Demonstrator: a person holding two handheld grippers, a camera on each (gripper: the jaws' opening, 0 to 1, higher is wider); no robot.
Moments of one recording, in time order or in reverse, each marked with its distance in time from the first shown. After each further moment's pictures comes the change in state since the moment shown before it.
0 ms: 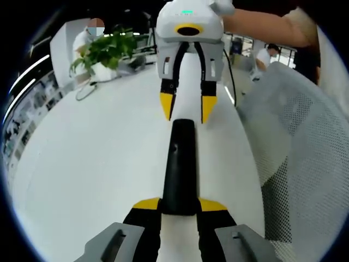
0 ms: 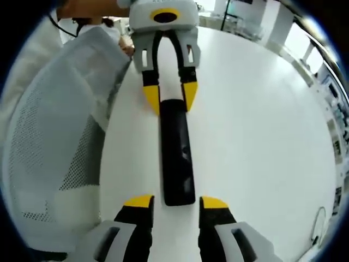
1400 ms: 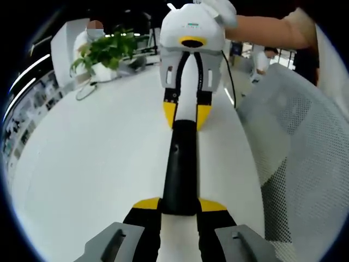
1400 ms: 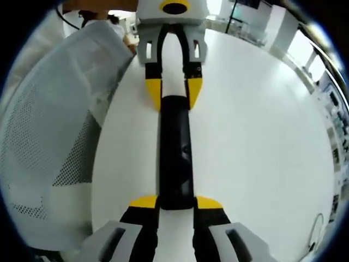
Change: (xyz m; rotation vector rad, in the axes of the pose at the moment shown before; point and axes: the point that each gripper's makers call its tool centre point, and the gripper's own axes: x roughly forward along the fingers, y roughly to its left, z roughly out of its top) left arm -0.001 -0.001 -0.002 -0.006 -0.013 -0.005; right arm 0.012 0.000 0.000 -0.053 -0.012 -0.018
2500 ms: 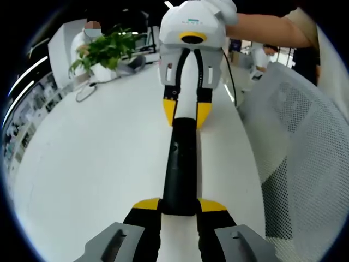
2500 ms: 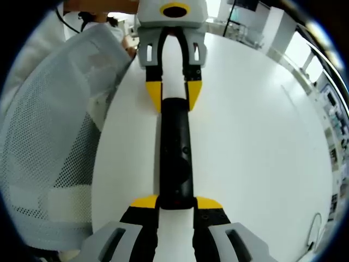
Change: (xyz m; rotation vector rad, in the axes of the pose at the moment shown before) left arm -0.007 0.007 0.005 0.024 0.027 0.009; right arm -0.009 -0.005 0.004 0.002 -0.020 -0.023
